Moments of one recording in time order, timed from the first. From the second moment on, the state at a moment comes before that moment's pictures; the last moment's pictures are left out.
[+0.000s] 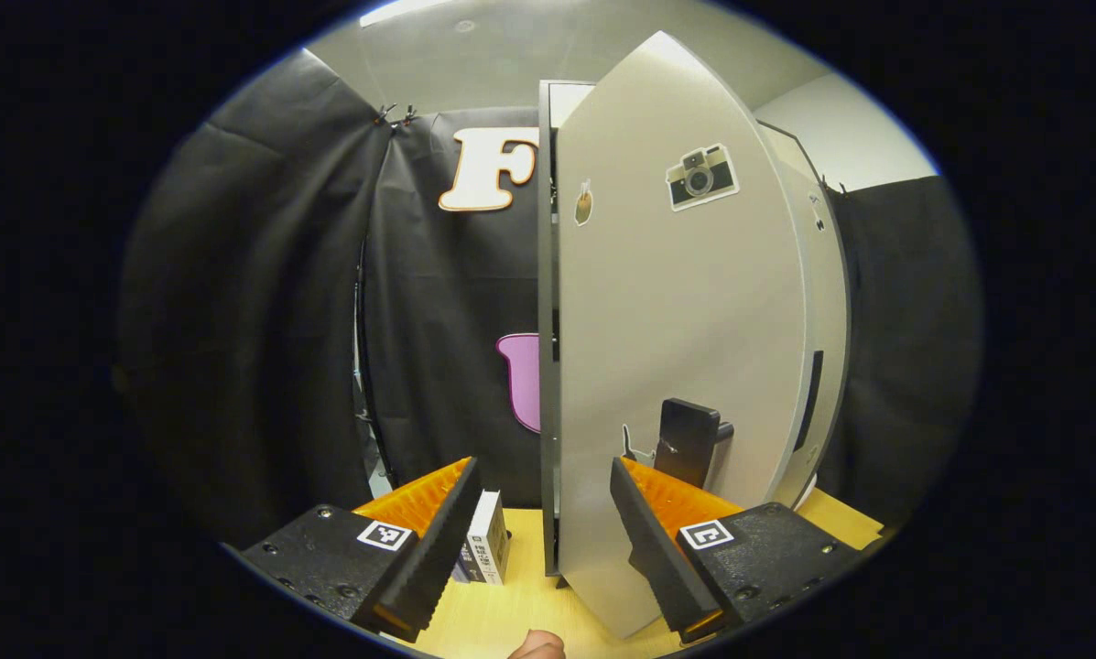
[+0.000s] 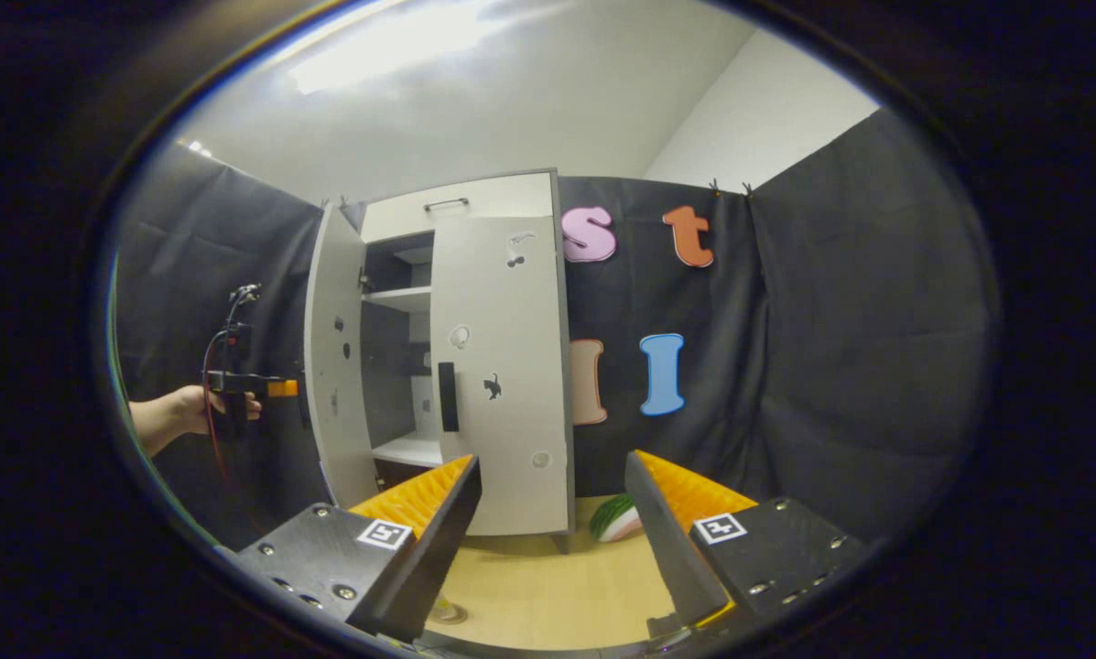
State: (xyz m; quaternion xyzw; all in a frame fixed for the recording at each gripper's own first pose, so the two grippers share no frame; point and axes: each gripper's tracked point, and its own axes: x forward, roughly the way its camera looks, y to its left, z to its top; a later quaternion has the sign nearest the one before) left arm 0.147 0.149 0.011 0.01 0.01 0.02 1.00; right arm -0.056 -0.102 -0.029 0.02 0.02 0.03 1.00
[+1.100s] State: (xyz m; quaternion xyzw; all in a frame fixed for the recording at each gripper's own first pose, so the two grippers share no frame) left arm 0.167 0.098 0.015 0.01 -0.01 0.00 1.00; right arm -0.003 -0.073 -0.037 0.03 0.03 0.07 1.00
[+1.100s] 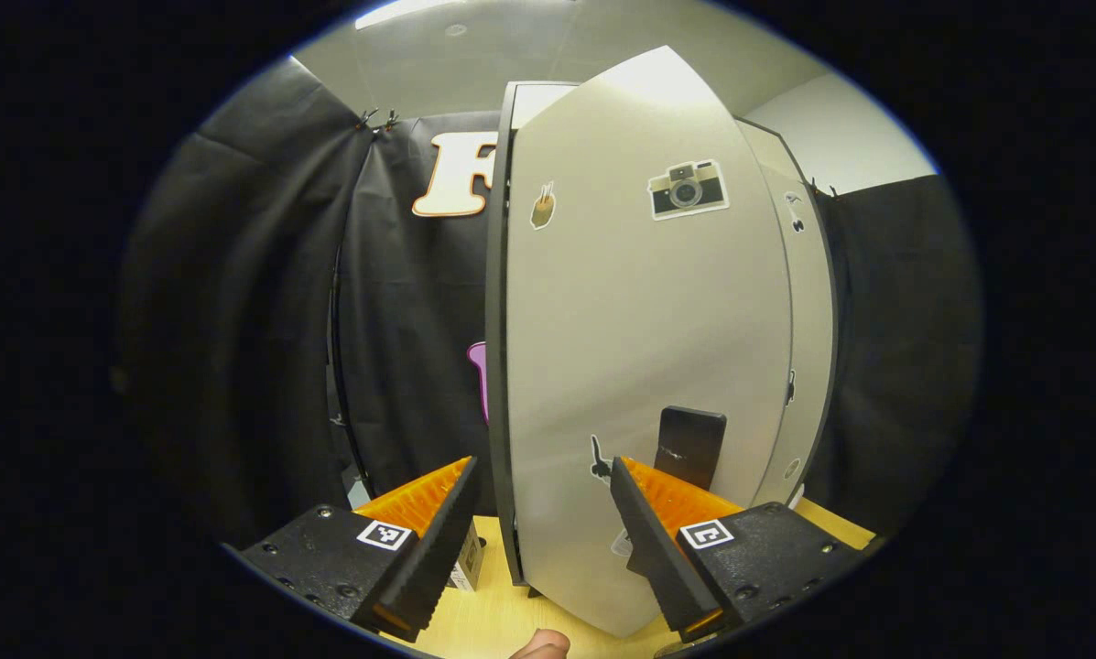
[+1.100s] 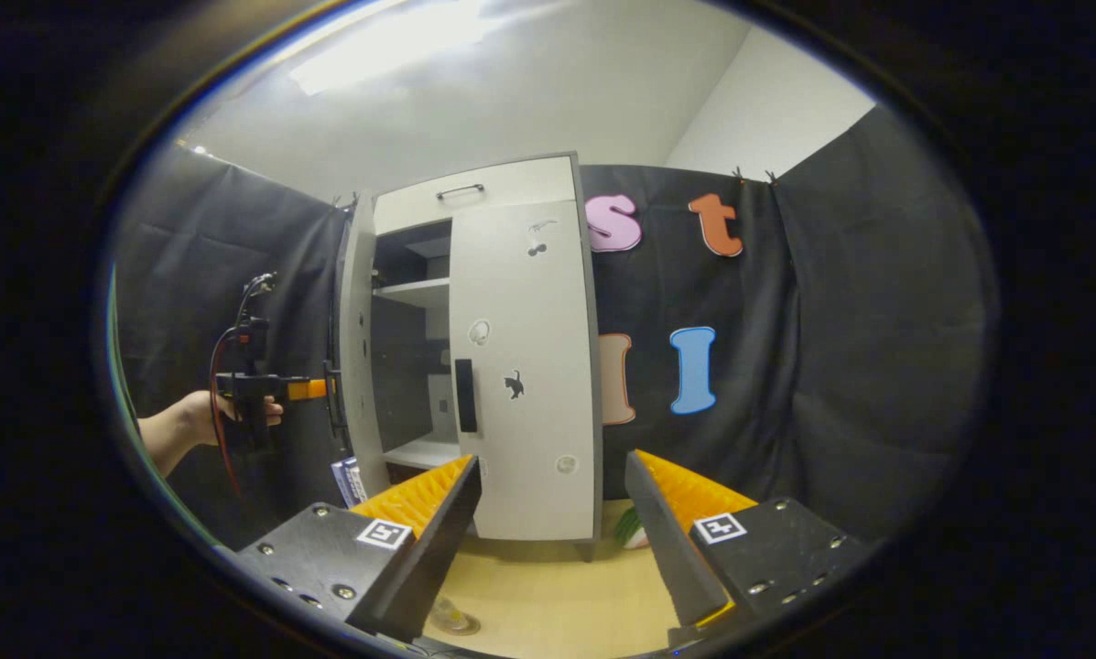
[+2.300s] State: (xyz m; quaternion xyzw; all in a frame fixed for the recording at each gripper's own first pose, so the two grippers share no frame) left arm 0.013 0.045 0.010 -0.03 0.00 0.00 1.00; right arm -0.089 -0.027 -0.006 0.07 -0.02 0.12 0.99
